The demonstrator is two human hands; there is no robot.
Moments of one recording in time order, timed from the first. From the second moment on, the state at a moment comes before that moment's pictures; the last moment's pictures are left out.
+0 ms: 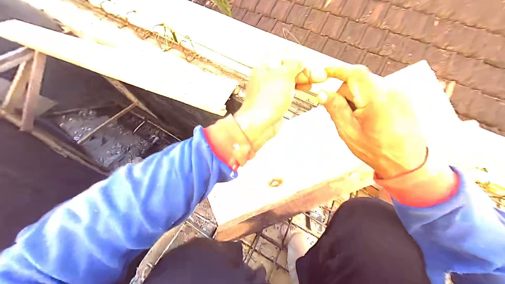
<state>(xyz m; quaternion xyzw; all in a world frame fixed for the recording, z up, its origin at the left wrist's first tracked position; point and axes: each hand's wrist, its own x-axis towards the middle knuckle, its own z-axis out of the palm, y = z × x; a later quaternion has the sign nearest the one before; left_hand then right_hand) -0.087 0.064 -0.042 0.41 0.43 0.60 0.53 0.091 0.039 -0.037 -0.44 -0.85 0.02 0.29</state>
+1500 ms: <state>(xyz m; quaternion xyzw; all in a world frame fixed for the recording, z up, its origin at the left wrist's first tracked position) -0.123 -0.030 -0.315 -0.09 0.47 0.63 0.62 0.010 0.065 -0.204 -0.23 -0.95 0.14 -0.18</state>
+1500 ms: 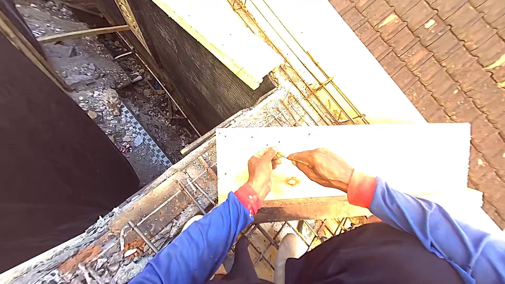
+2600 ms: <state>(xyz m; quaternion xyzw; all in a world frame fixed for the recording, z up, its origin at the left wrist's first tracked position) -0.239 0.006 -0.306 0.70 0.64 0.19 0.27 -0.057 0.043 -0.211 -0.37 -0.88 0.06 -0.28</state>
